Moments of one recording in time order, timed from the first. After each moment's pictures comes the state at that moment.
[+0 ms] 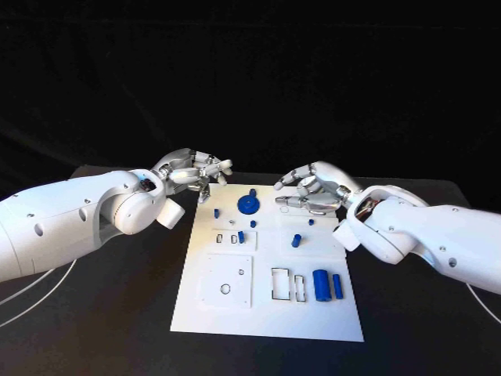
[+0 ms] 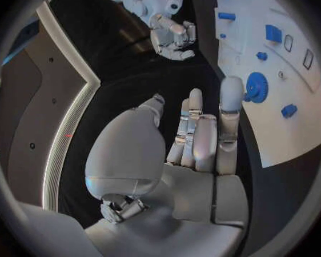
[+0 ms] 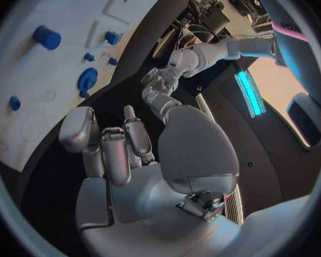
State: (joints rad) left arm 1.28 -0.86 -0.03 1.39 -0.36 -0.05 0.15; left_hand 1.26 -0.10 0.20 0.29 0.05 0.86 0.13 0.51 0.45 1.15 0.06 0.55 0.41 1.45 -0.01 1.41 1.29 0.13 1.34 0.08 1.08 0.76; right arm 1.30 -0.76 -0.13 1.52 -0.76 -0.35 0.18; right_hand 1.19 -0.13 0.43 0.00 0.18 0.81 0.18 0.28 0.34 1.34 0.09 1.33 1.27 1.47 0.03 1.50 1.31 0.10 1.30 0.12 1.18 1.19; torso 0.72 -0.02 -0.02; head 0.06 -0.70
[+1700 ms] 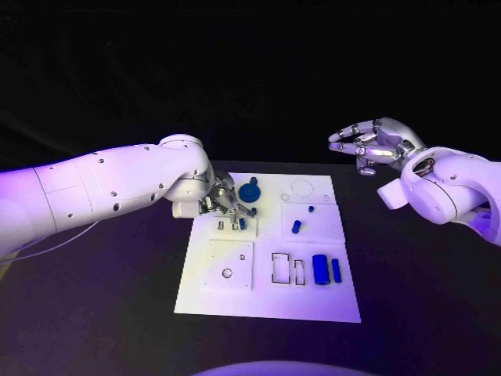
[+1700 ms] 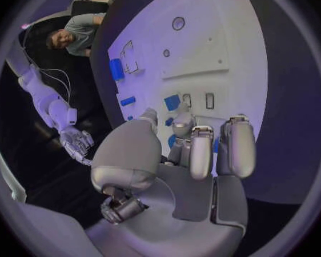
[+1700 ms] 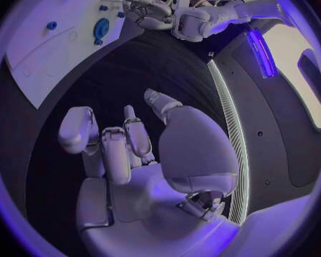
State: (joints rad) left arm 1.41 -0.61 -0.16 1.31 -0.86 0.34 -0.61; left_hand 1.08 0.04 0.00 0.30 0.05 0.74 0.10 0.72 0.59 1.23 0.03 1.21 1.02 1.47 -0.04 1.55 1.31 0.07 1.43 0.05 1.44 1.27; right arm 1.36 -0.87 -0.13 1.43 -0.50 -0.33 0.20; right_hand 1.18 -0.12 0.41 0.03 0.22 0.79 0.18 0.31 0.35 1.34 0.09 1.34 1.27 1.46 0.02 1.50 1.31 0.10 1.31 0.12 1.18 1.18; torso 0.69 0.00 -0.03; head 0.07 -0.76
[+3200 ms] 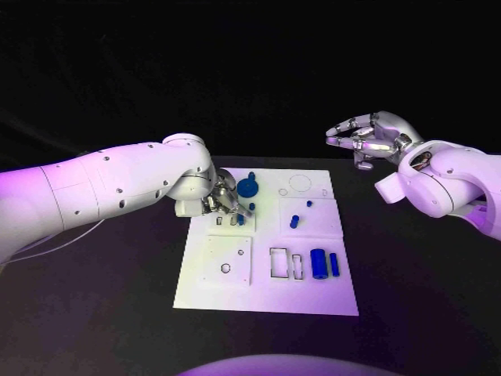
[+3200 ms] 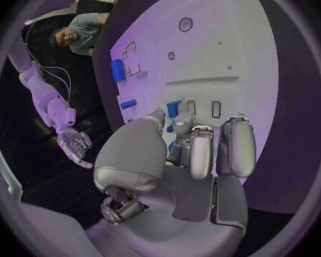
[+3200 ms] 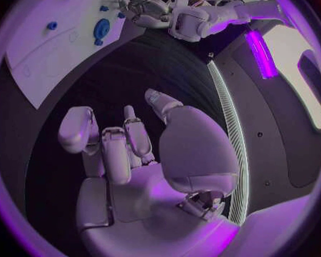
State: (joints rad) left arm 1.39 -0.57 -0.16 1.27 -0.82 0.35 -0.61; left_hand 1.19 0.07 0.11 0.29 0.05 0.74 0.10 0.71 0.59 1.21 0.03 1.20 1.01 1.47 -0.04 1.55 1.31 0.07 1.43 0.05 1.44 1.28; right arm 1.36 -0.87 -0.13 1.43 -0.51 -0.32 0.20; right_hand 1.17 -0.13 0.40 0.04 0.22 0.79 0.18 0.31 0.35 1.34 0.09 1.34 1.27 1.46 0.02 1.50 1.31 0.10 1.31 0.12 1.18 1.18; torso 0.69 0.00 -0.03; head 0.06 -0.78
